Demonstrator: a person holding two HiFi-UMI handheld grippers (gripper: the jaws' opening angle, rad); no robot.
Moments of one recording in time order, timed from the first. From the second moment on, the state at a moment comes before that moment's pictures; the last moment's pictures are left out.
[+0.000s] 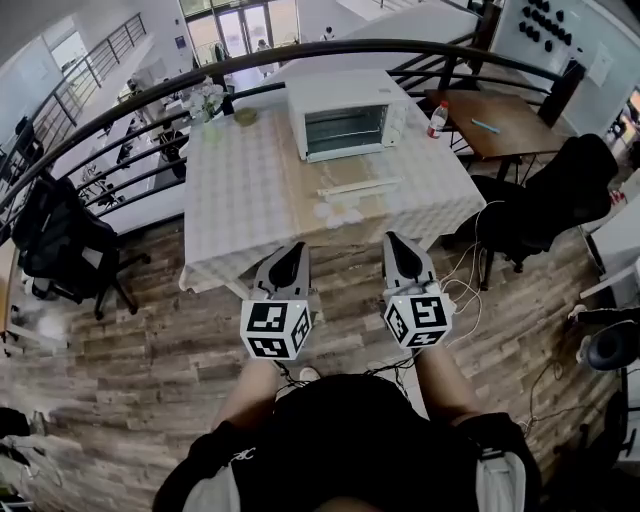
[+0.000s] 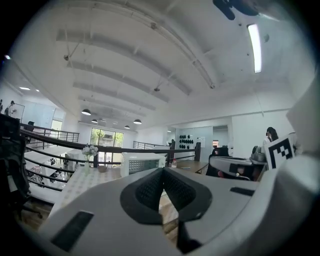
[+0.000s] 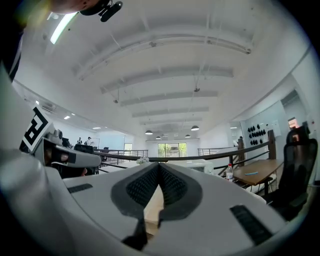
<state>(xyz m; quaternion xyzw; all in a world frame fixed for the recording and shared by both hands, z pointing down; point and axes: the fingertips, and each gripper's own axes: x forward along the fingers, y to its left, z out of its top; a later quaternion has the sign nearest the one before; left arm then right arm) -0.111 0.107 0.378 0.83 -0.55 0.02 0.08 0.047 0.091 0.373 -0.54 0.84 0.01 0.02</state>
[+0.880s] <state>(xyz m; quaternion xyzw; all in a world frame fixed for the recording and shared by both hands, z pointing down) -0.142 0.067 0.402 0.87 -0.49 0.03 0.07 0.027 0.069 0.381 -0.62 0.79 0.02 0.02</state>
